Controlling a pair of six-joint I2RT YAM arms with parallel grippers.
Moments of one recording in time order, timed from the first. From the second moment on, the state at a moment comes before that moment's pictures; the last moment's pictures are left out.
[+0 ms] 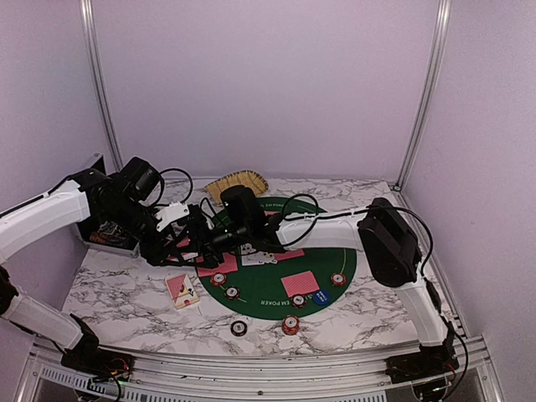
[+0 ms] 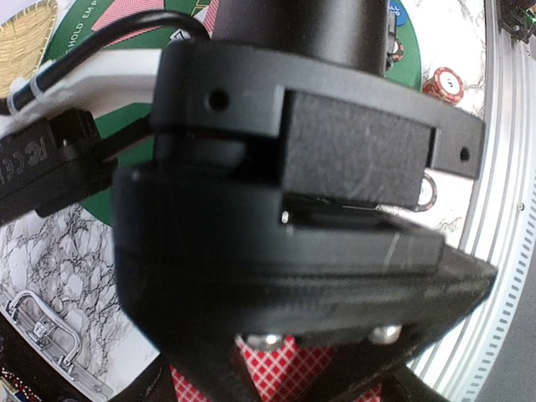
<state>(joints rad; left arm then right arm) -0.56 1.34 1.17 -0.96 0.31 0.52 0.99 2.35 1.83 0.15 -0.82 1.06</state>
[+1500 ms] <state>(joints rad) -0.56 1.34 1.16 -0.96 0.29 0.52 0.87 2.16 1.71 -0.04 -0.83 0.92</state>
